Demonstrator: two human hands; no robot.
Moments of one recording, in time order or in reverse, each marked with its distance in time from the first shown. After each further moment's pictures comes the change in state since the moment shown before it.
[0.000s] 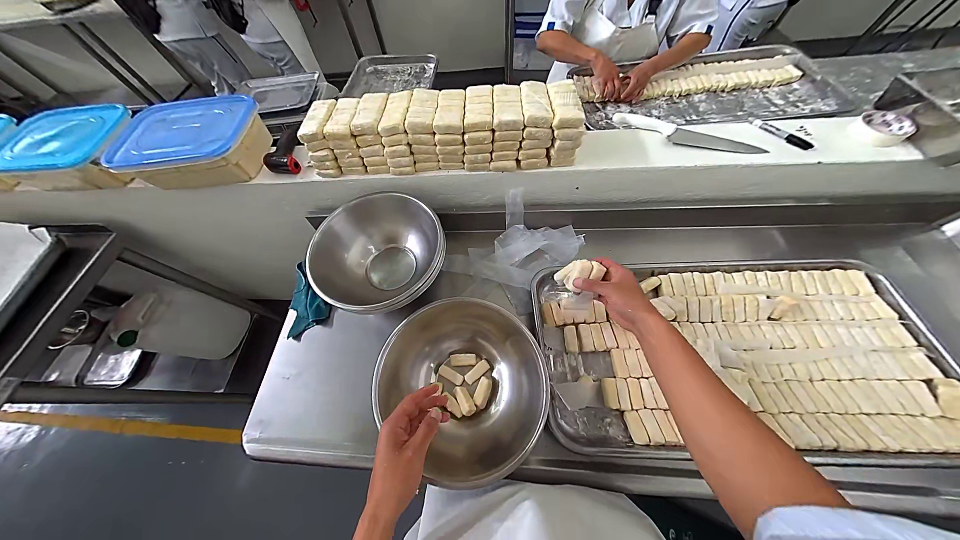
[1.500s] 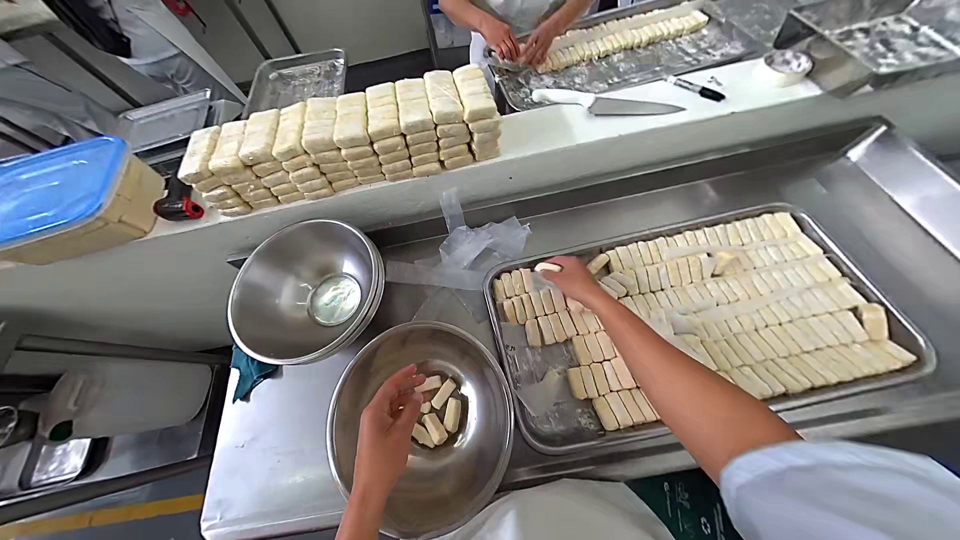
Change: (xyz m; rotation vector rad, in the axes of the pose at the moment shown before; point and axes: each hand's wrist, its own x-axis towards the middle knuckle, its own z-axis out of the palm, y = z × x) left_hand 0.083 0.025 0.044 0.261 -0.108 0.023; right_hand 0.059 0.058 -0.059 -0.548 0.059 0.088
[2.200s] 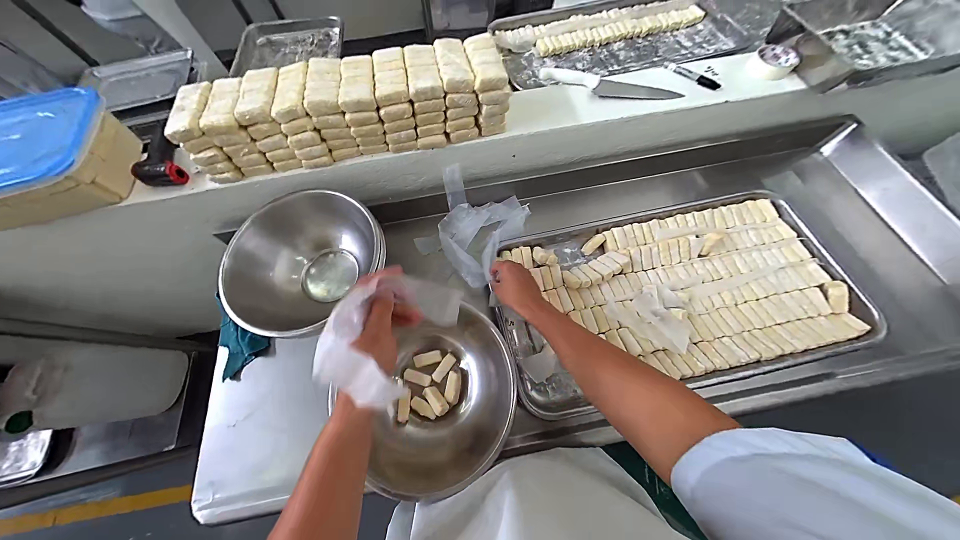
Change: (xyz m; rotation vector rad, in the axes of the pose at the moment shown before) left_hand 0.047 0.066 -0.015 -0.192 0.104 0.278; right_hand -0.052 -0.076 0.105 -0.327 -0.060 -0.067
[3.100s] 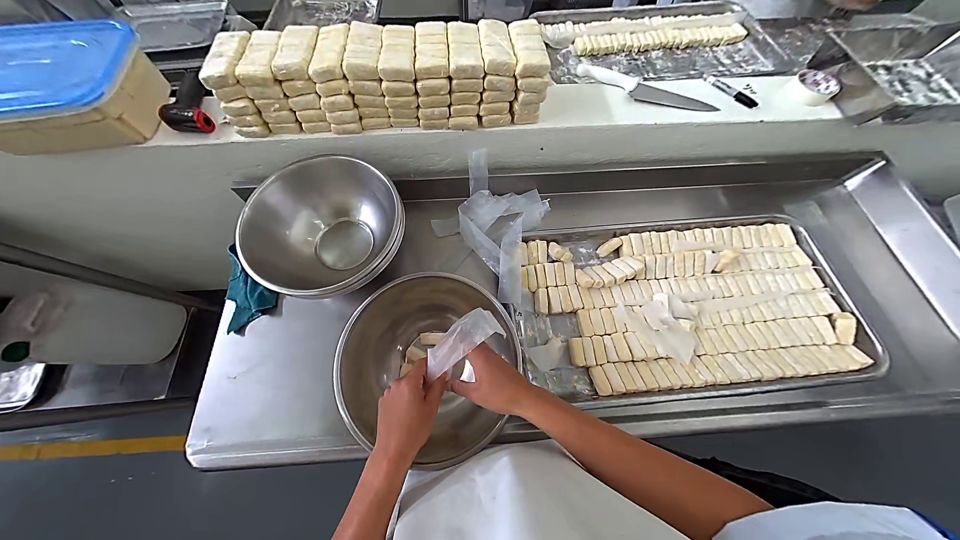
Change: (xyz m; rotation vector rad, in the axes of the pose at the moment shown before) left_hand -0.116 -0.084 -0.010 0.732 -0.276 -0.399; right_hand -0.160 -0.065 0.046 0.267 -0.448 -0.290
